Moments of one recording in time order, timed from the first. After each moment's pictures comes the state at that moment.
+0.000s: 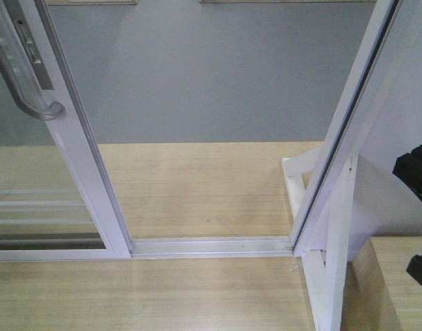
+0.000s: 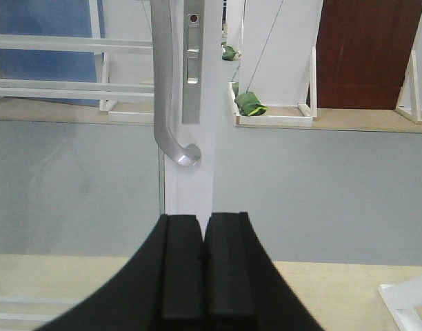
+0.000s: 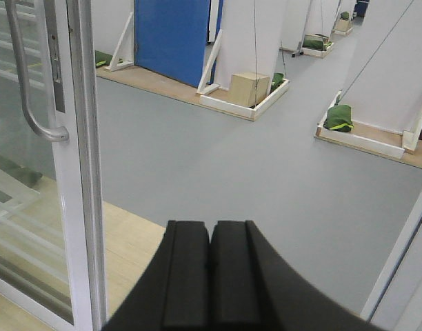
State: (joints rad) left arm 0.03 -0.01 0.03 -0.06 0.15 0.00; right arm 0.39 0.43 -0.47 0.23 0.30 -0.33
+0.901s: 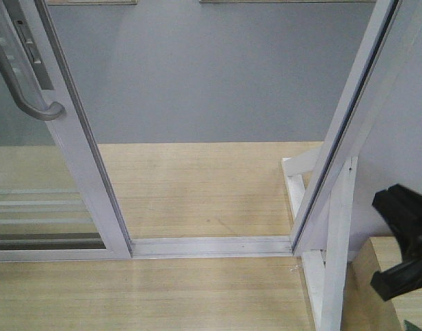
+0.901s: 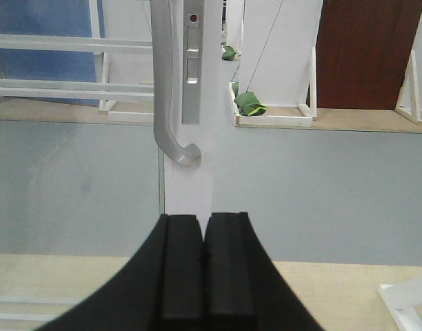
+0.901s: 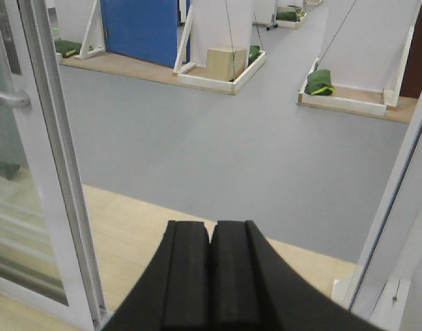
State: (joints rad) left arm 0.03 -0.01 0.03 -0.06 0.15 0.00; right arm 0.39 0.42 -0.12 -0.08 -0.03 0.05
